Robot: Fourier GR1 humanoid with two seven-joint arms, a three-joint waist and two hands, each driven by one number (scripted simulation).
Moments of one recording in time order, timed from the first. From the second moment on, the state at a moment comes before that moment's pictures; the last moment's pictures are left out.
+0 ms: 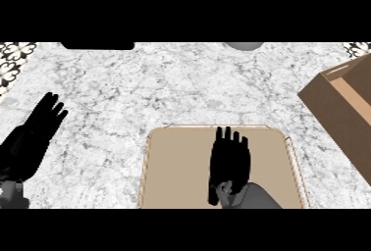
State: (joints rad) left arm -0.03 0.43 0.02 -1.61 0.42 0.07 0.20; right arm -0.32 -0.03 0.64 -1.54 0.88 0.39 1.23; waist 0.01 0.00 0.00
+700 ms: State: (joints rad) left arm -0.02 0.41 0.03 -1.62 0.40 0.06 0.20; right arm -0.30 -0.03 0.64 -1.50 0.87 0.37 1.23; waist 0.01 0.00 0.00
